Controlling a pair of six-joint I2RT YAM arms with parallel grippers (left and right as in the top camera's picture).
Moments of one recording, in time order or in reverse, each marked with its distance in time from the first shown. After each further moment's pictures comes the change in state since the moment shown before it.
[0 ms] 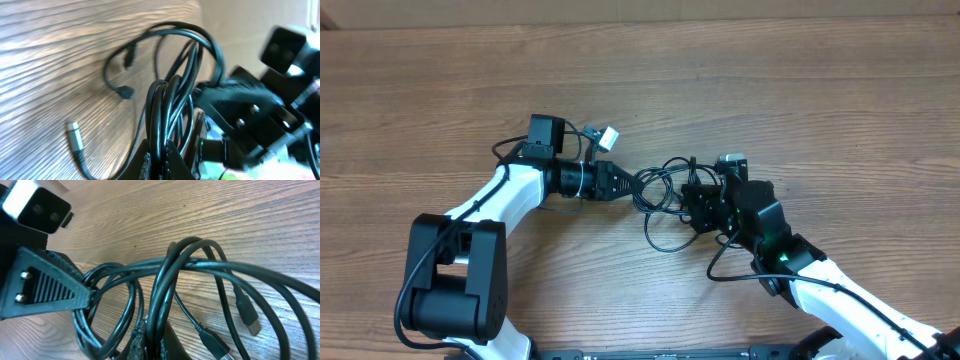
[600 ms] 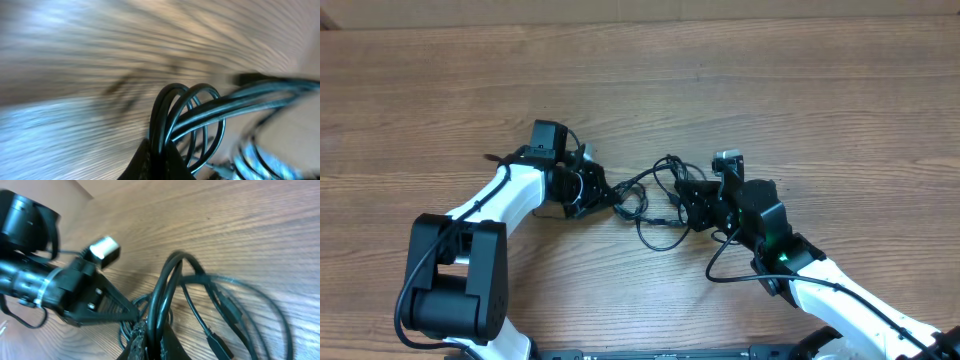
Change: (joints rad) left arm -0.006 0.000 0.000 -0.162 -0.468 -0.439; right arm 0.000 0.004 0.000 0.097 -0.071 0.000
